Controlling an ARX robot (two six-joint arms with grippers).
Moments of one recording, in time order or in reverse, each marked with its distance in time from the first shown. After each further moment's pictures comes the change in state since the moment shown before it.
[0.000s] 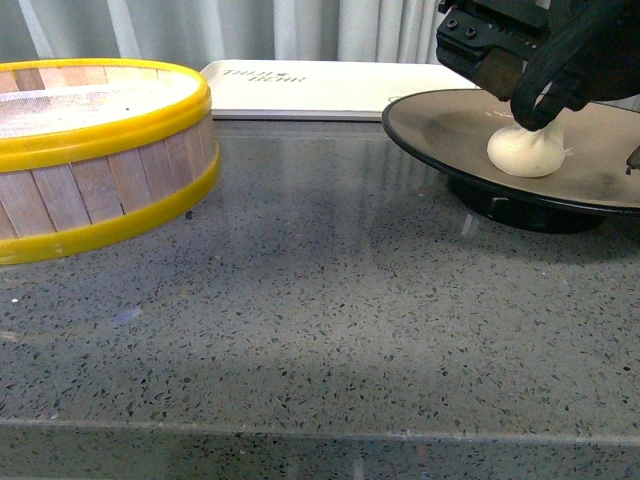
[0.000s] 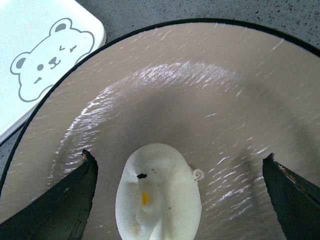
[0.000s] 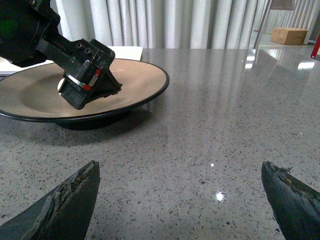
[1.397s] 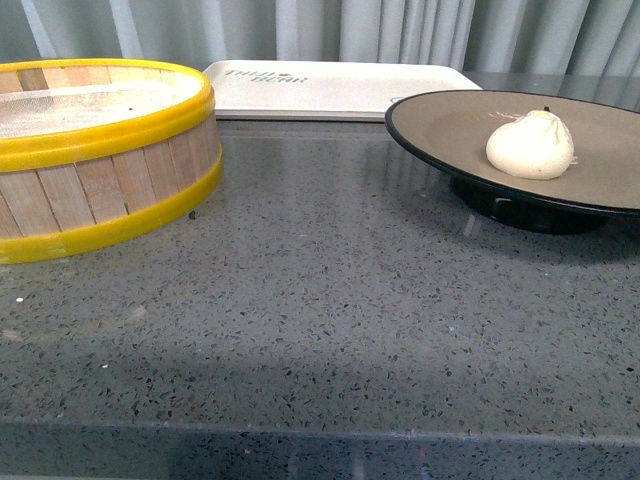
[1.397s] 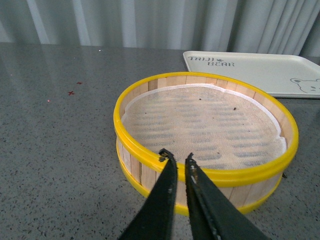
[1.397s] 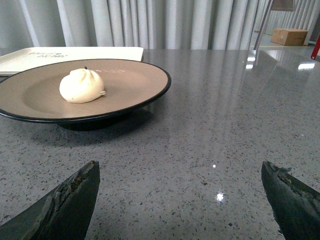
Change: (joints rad) left arm 0.827 -1.485 -1.482 0.548 0.293 -0.155; right arm 0.000 0.000 0.000 0.000 0.000 0.000
